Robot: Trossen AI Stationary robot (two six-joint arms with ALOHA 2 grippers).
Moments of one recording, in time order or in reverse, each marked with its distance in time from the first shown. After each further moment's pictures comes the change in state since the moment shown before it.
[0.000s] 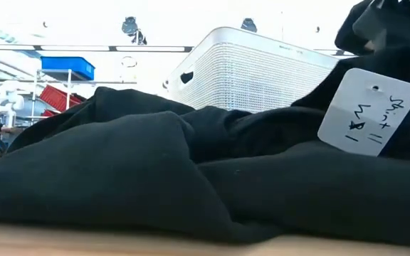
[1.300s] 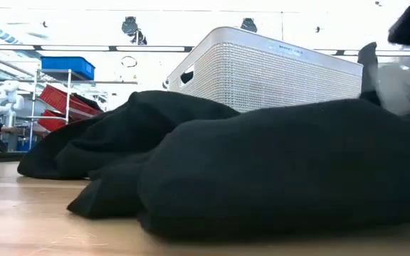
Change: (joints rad) left arm -0.036 -0.005 -0.001 0.020 0.044 0.026; right arm 0.076 -0.038 -0.003 -0.248 -0.016 0.196
